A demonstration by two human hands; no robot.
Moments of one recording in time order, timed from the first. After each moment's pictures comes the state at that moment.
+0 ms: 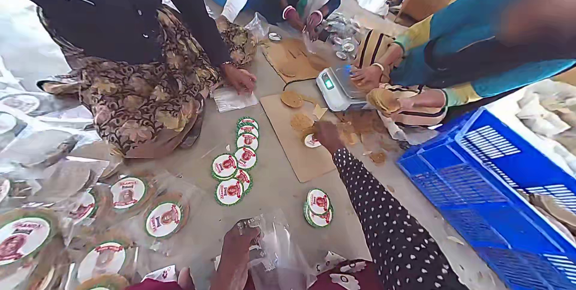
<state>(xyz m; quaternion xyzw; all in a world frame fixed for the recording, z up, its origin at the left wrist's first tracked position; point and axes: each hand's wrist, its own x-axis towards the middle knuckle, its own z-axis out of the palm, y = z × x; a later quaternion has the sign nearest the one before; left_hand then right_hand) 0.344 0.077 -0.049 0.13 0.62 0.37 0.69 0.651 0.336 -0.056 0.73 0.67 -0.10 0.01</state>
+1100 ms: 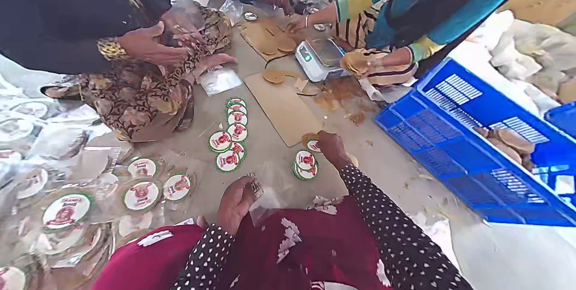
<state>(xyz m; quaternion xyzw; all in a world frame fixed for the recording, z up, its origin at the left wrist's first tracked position) 0.343 0.077 -0.036 0.02 0.51 0.41 0.75 0.669 0.140 -0.058 0.79 0.59 -0.14 -0.07</state>
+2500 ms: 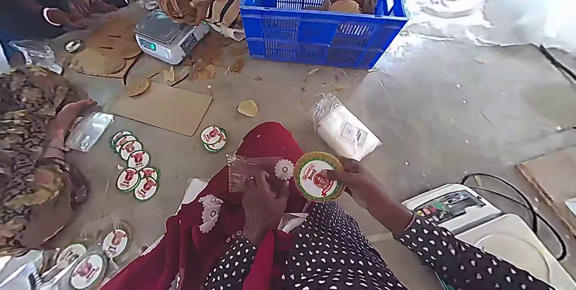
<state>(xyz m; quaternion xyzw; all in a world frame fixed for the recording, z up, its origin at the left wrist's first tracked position) 0.495 -0.164 -0.001 0.90 0.32 0.20 0.21 0.662 -0.321 0.051 0.67 0.07 -0.43 -0.60</state>
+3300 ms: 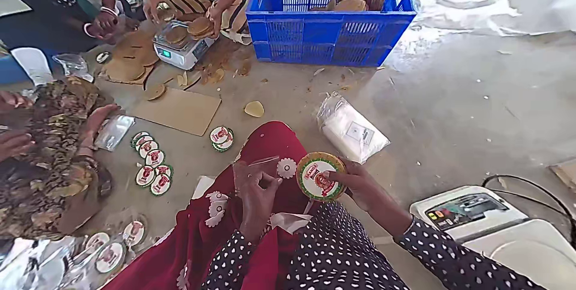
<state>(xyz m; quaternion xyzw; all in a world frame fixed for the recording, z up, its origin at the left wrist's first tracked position) 0.493 -0.154 0.026 0.80 0.38 0.16 0.43 0.658 -0.332 0.036 0.64 0.07 -0.44 -0.63</state>
